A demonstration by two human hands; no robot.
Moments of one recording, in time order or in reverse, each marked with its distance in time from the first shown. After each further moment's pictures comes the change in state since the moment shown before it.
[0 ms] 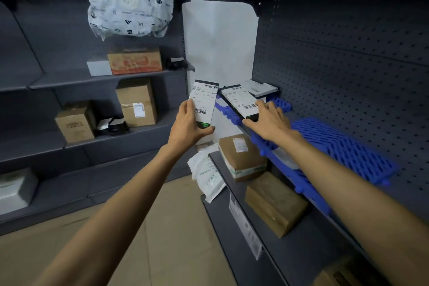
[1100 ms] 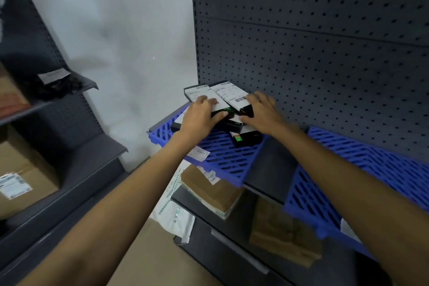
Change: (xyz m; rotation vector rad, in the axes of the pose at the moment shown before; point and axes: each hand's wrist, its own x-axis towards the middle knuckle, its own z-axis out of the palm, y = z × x) left_hand 0.339 -0.034 0.192 -0.017 -0.495 0.464; right_hand 0.276 0.057 0.077 -0.058 0.048 0.402
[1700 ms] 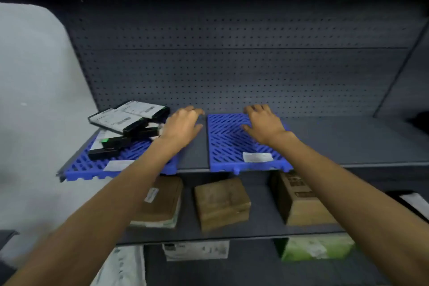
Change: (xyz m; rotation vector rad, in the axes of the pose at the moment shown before) left_hand -0.073 0.127 -0.010 0.085 -0.113 0.645; right_hand -0.249 0.044 -0.089 -0.320 0.146 0.482
